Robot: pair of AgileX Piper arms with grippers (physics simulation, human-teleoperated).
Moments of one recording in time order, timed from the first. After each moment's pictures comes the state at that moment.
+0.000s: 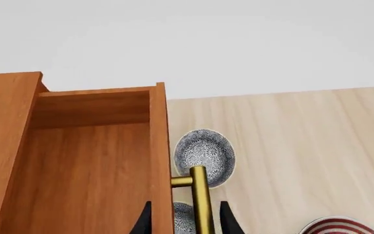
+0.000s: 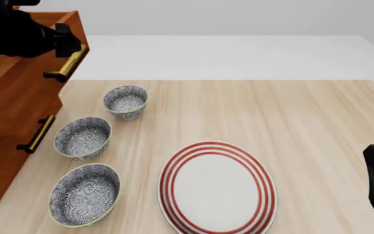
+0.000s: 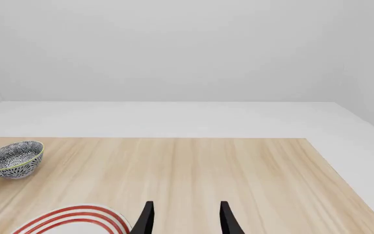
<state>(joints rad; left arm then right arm) -0.12 1.31 -1.17 0.48 -0.04 0.01 0.00 -0.07 0.07 0.00</state>
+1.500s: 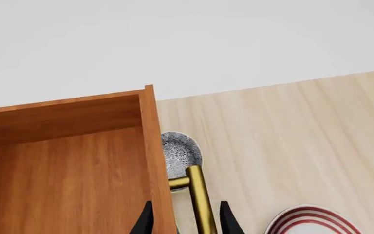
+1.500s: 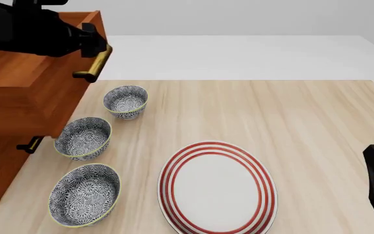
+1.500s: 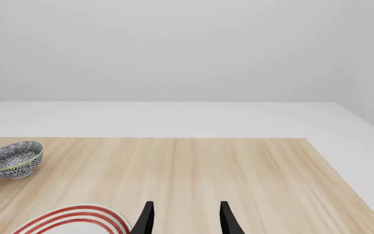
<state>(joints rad) -0.24 1.35 -1.20 0.47 -0.06 0.01 0.00 -0.07 0.07 0.00</state>
